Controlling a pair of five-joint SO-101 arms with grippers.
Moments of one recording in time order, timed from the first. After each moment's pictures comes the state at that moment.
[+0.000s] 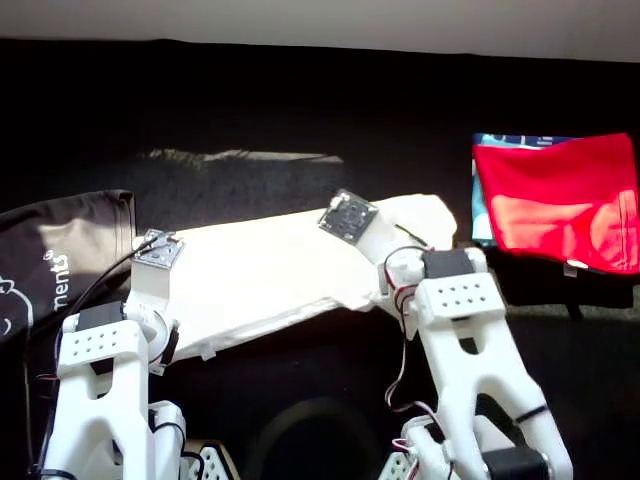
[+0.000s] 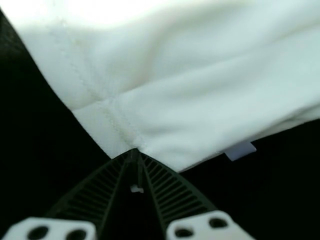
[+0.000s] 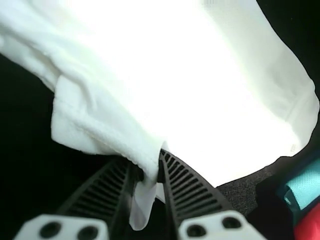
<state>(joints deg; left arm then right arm) -22.5 -39.5 73.4 55.9 -32.4 -15.2 -23.3 43.1 58.9 47.9</state>
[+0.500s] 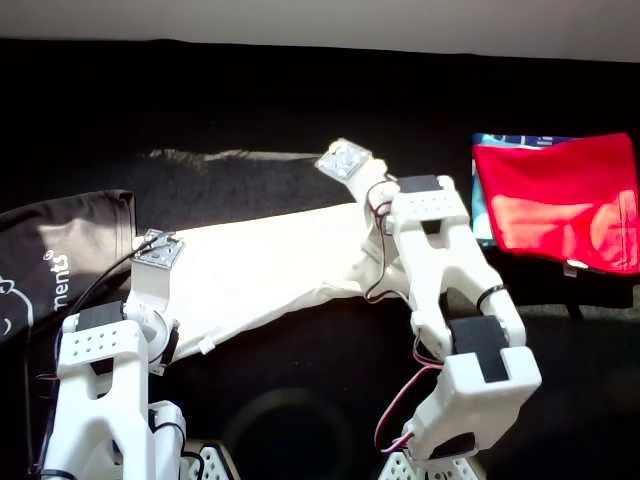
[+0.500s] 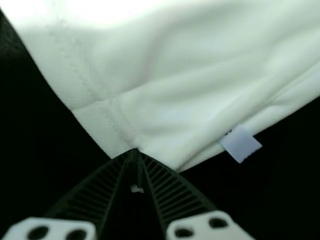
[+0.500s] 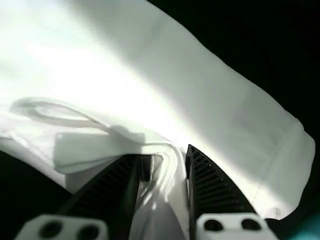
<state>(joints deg) -22.5 -39.5 73.4 55.9 -32.4 -13.8 13.4 12.1 58.6 38.4</state>
